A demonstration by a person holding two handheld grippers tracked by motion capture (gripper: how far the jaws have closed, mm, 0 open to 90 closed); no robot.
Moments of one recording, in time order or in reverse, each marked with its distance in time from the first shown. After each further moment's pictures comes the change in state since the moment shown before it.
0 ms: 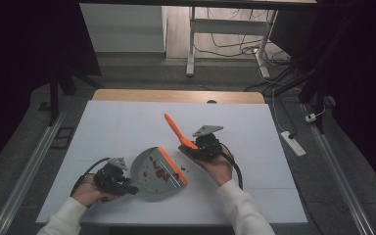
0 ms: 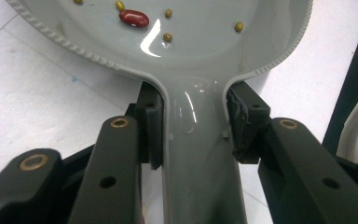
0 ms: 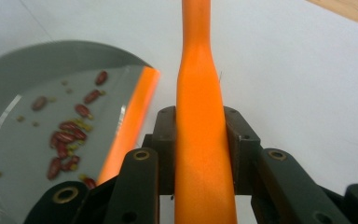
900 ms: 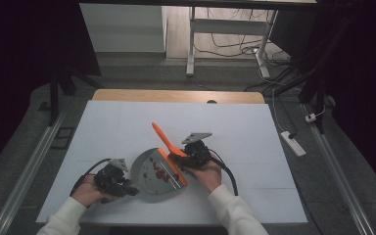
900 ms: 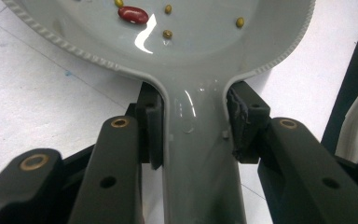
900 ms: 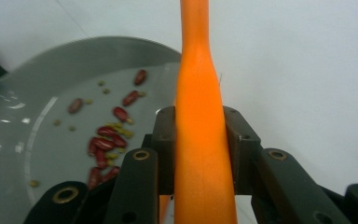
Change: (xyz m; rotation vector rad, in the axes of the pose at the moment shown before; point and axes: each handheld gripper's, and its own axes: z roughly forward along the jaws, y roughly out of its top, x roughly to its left) left arm -0.002 0.001 0.002 0.022 0.001 0.012; right arm 0.031 -0.004 0.023 0.006 0.099 0.026
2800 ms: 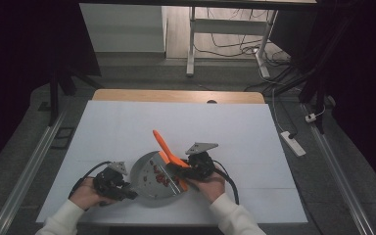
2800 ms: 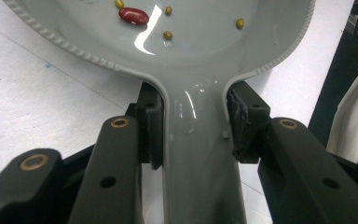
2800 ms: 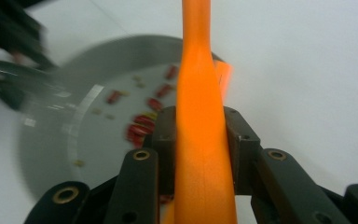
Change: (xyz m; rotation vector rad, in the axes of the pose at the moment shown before) left arm -0.009 -0.004 -0.002 0.010 -0.008 0.025; right arm 0.023 -0.019 -0.025 -0.049 0.066 0.025
